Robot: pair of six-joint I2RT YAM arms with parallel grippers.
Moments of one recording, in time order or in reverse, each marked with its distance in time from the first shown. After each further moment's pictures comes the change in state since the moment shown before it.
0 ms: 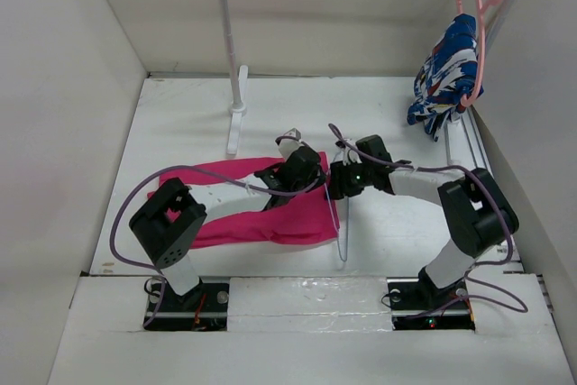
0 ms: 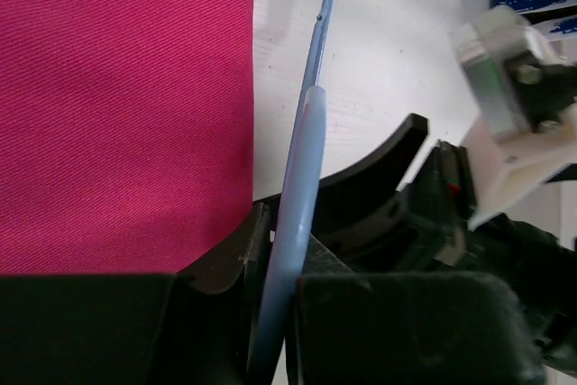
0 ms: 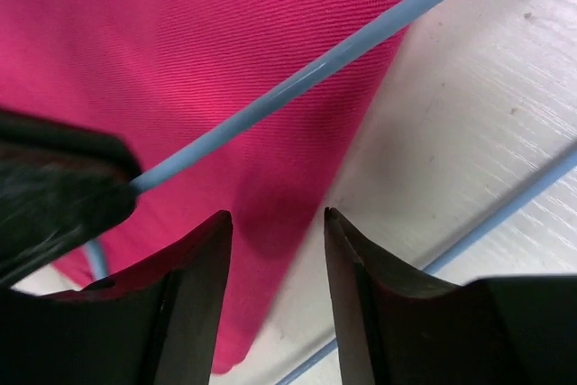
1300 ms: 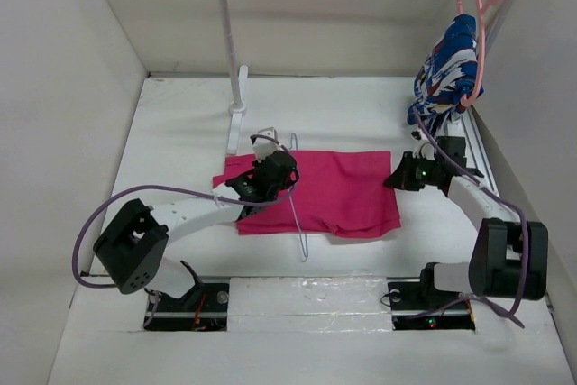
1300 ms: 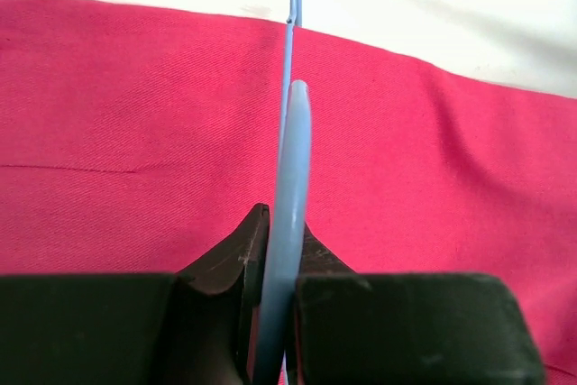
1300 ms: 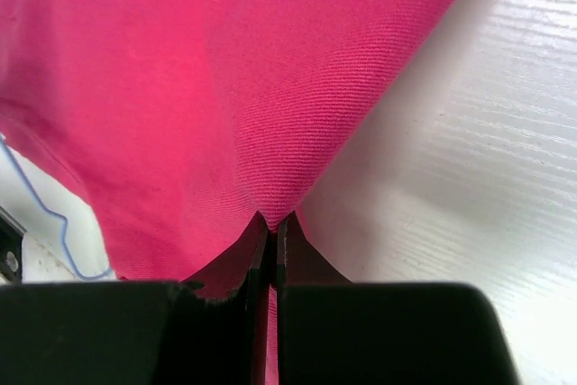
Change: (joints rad) left arm 0.060 -0.238 -0.164 -0.098 -0.242 0.314; right arm -0.538 -0.349 -0.106 -0.250 -0.159 -0.153
